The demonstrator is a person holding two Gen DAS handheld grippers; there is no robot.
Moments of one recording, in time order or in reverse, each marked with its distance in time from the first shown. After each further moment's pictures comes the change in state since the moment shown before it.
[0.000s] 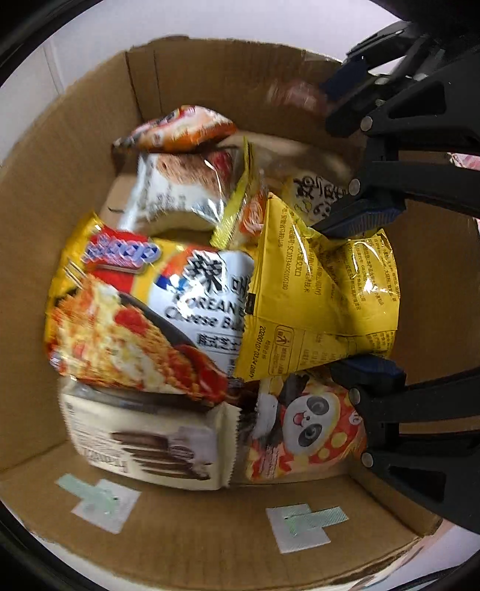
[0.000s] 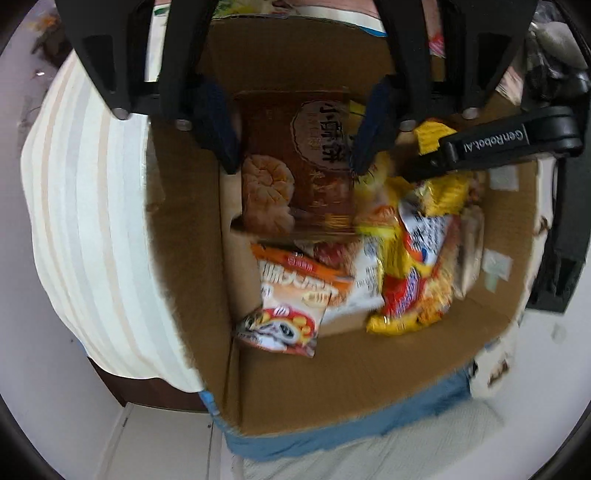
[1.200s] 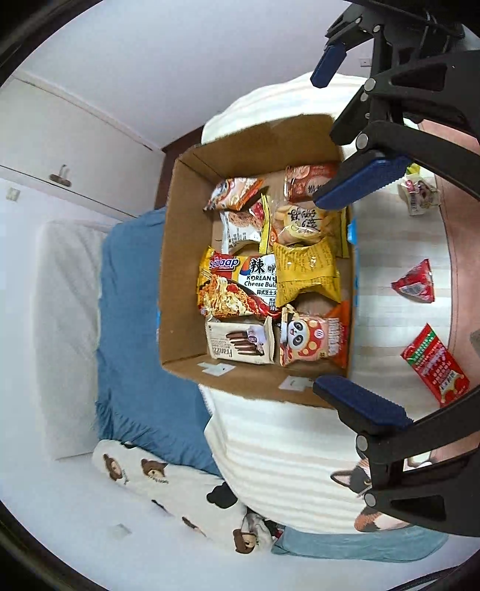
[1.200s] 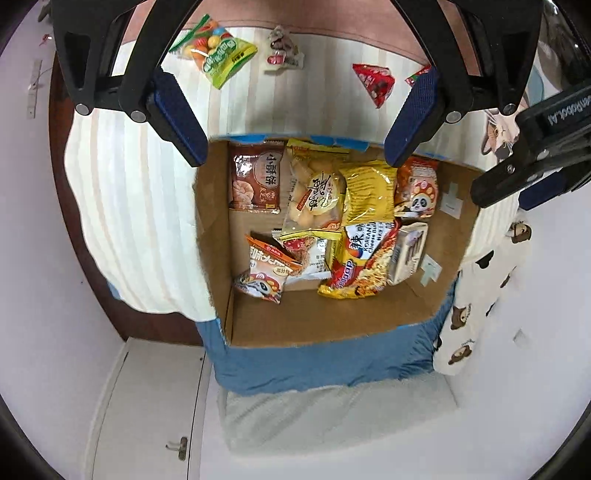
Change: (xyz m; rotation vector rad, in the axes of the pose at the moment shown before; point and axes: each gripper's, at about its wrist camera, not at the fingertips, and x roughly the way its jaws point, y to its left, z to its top) left arm -0.167 -0.002 -0.144 0.151 -0.599 0.140; right arm -0.126 0.027 -0.087 -0.103 -0.282 -0.012
